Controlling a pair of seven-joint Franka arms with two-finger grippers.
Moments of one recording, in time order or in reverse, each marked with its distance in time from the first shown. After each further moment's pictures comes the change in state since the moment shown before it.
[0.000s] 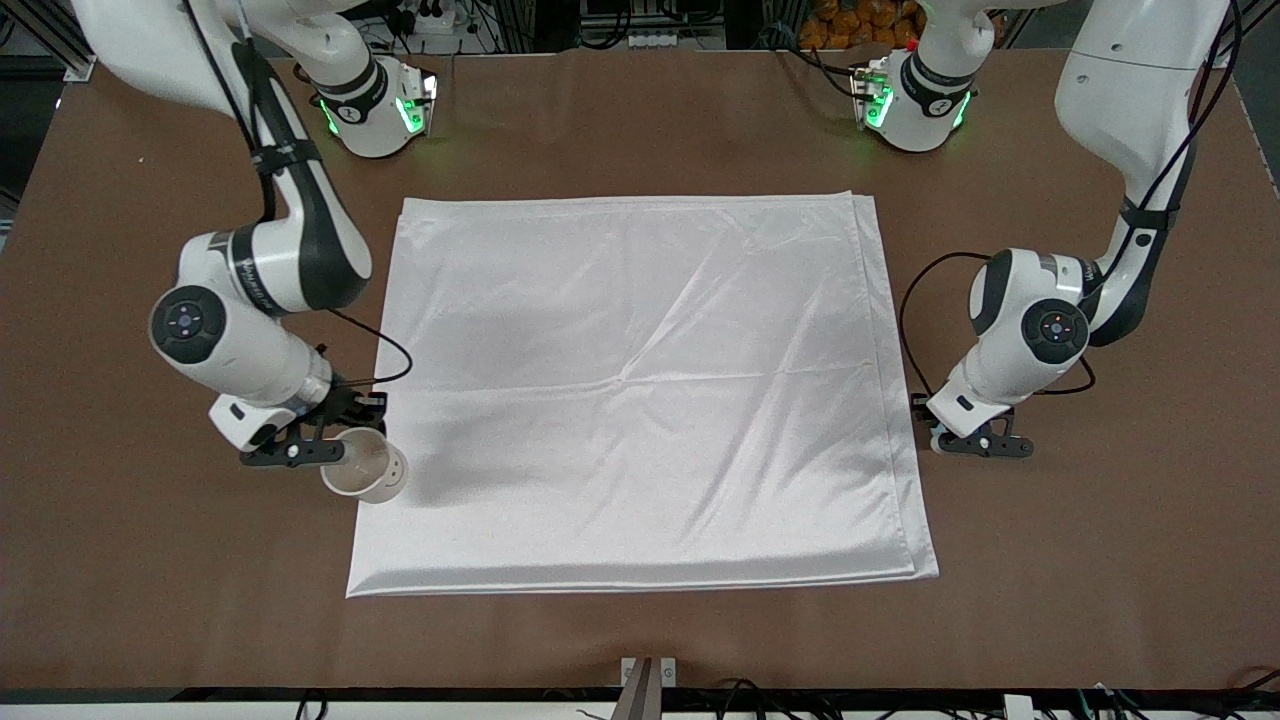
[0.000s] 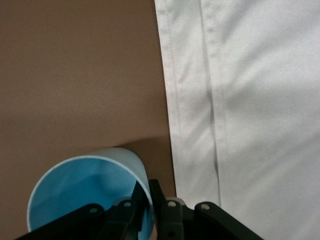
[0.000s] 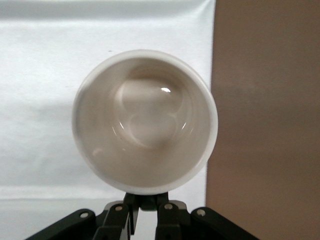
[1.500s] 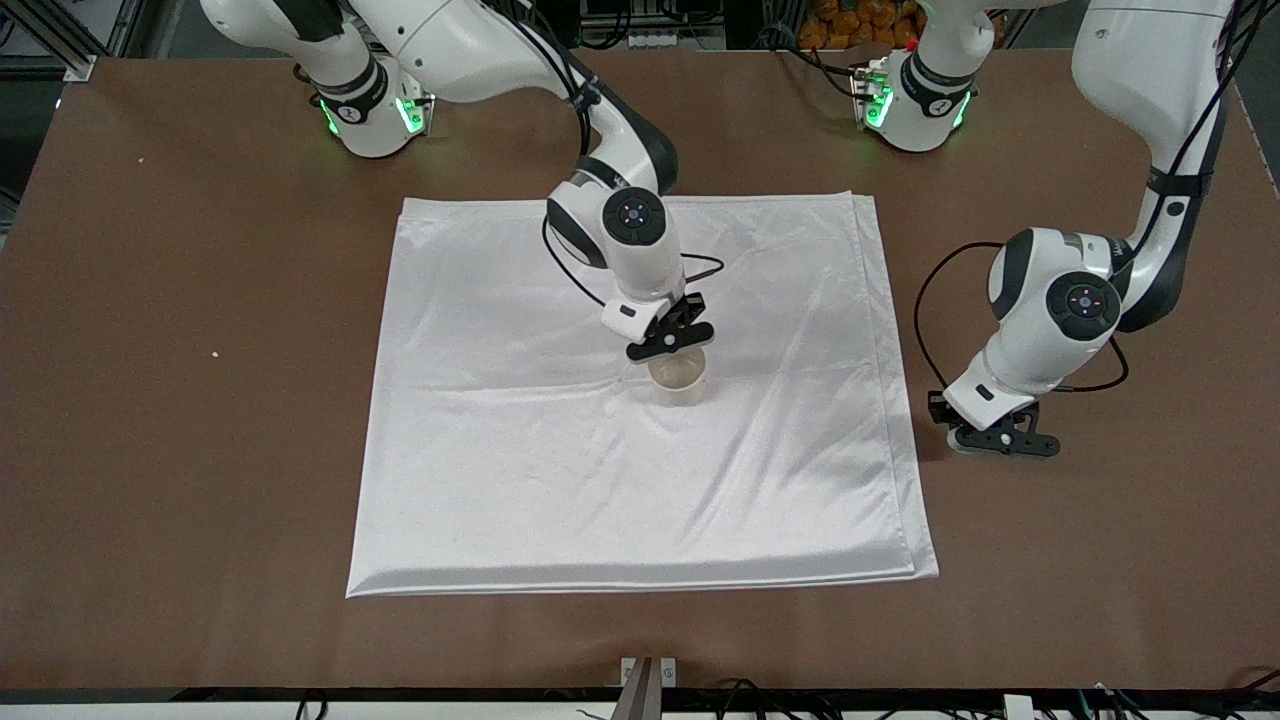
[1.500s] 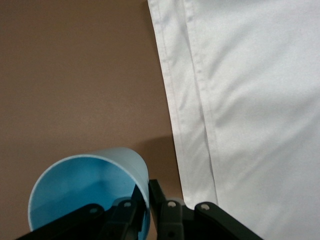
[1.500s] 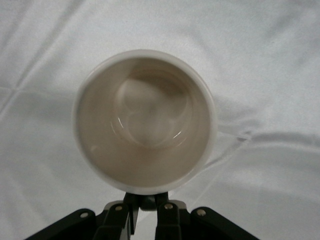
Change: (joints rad) left arm 0.000 -0.095 -0.003 0.014 0.021 -0.036 0.046; right arm 0.533 0.334 0.097 0.282 0.007 0.107 0.390
